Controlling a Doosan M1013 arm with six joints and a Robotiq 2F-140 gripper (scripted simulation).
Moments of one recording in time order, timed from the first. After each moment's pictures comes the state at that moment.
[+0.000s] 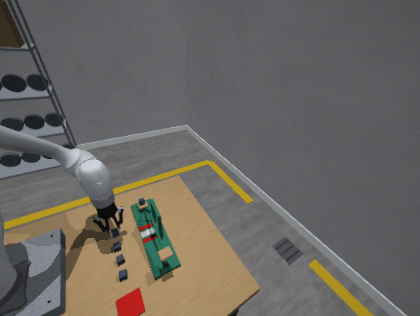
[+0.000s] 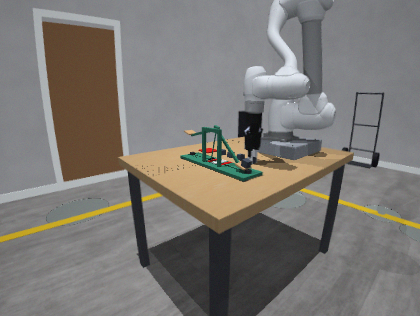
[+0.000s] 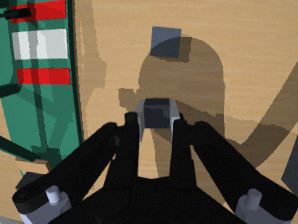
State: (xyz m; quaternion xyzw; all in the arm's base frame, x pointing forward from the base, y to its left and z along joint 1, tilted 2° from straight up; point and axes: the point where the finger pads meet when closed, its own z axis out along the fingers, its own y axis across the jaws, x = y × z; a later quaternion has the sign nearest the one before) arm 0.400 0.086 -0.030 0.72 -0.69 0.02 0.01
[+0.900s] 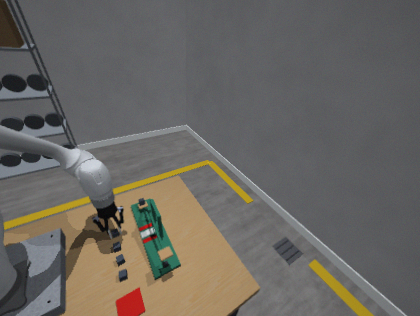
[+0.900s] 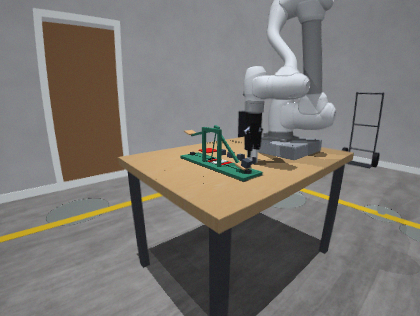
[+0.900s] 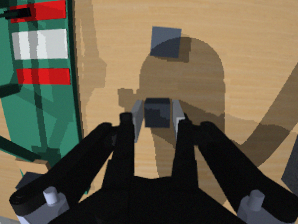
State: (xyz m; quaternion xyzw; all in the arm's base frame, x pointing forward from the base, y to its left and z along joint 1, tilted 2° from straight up) arm 0.400 0.086 -0.030 0.72 -0.69 0.02 0.01
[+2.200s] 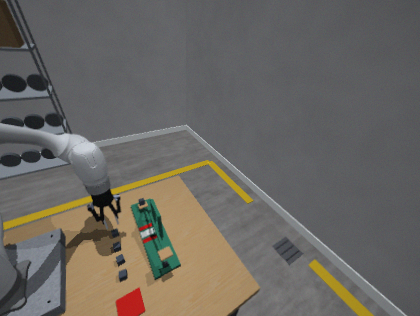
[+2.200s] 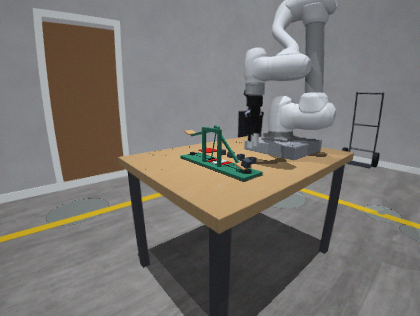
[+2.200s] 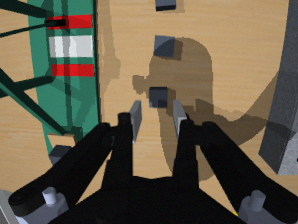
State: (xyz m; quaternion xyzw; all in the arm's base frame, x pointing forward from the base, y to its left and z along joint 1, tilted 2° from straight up) arm 0.399 0.089 0.050 0.72 -0.69 0.02 0.01
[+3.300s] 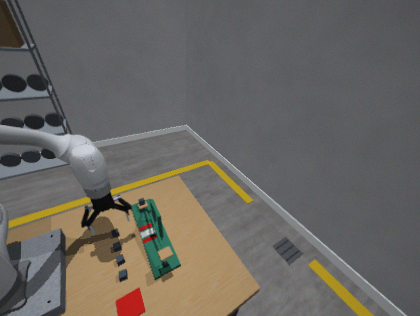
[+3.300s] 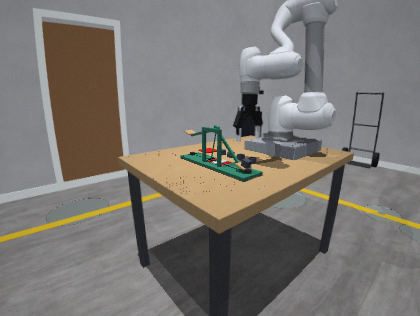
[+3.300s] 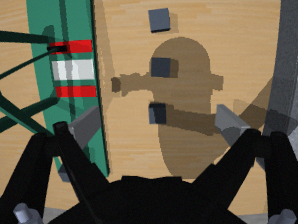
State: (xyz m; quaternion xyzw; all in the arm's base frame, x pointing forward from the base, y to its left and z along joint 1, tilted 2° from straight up) arm 0.397 0.057 0.060 0.70 -0.71 0.02 0.01
